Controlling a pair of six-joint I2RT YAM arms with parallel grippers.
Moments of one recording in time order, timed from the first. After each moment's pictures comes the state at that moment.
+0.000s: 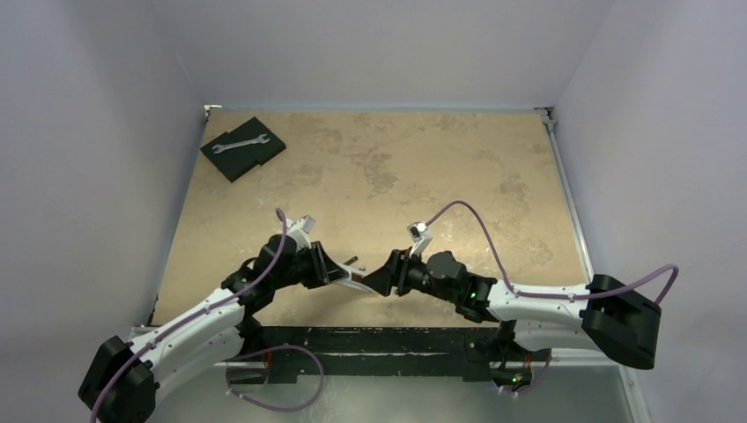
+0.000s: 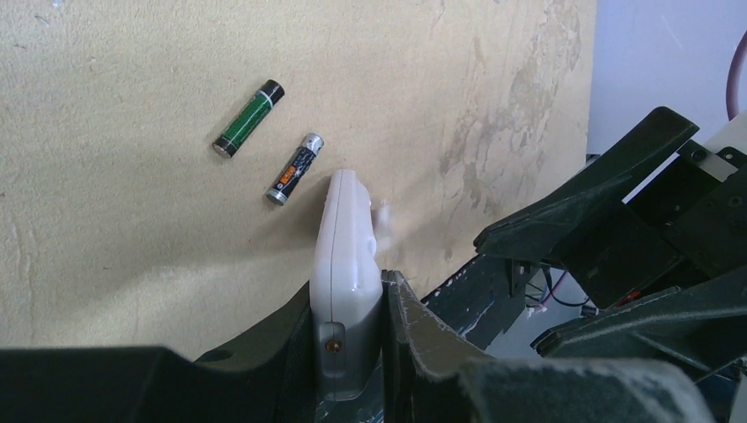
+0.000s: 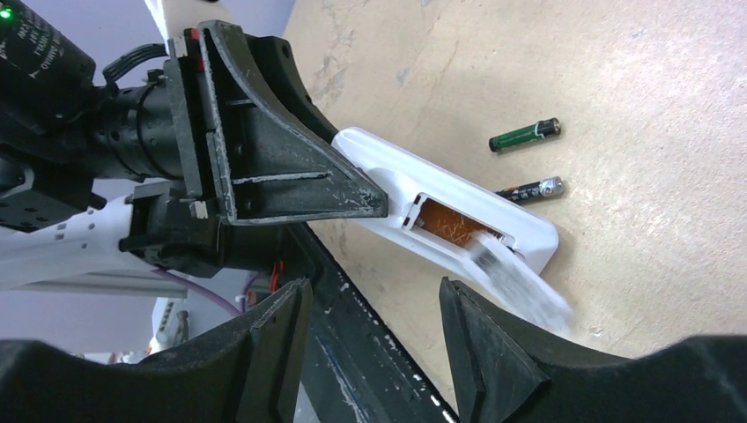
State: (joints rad) left arm -0.64 0.77 0.27 -0.07 0.25 -0.92; right arm 1.10 1.12 0.32 0.53 0.04 0.93
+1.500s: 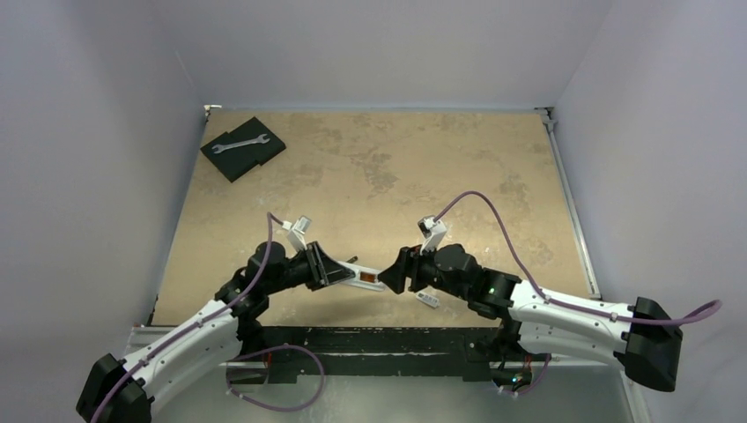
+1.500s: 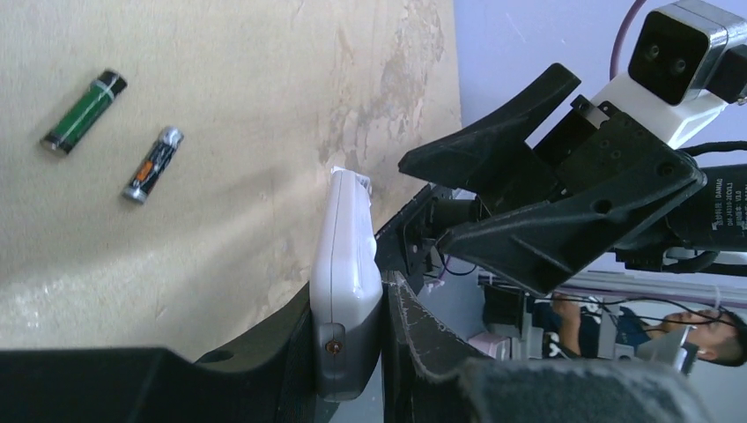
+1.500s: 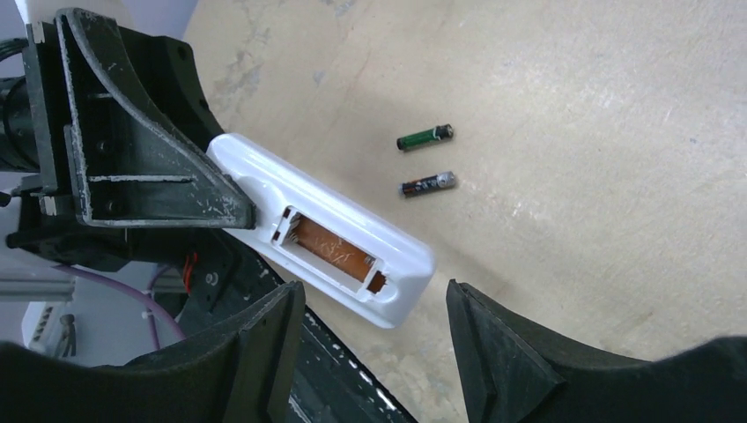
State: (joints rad) left arm -0.64 0.68 0.24 0.09 0.39 -1.07; right arm 1.06 0.90 0.42 0.08 0.11 0.75
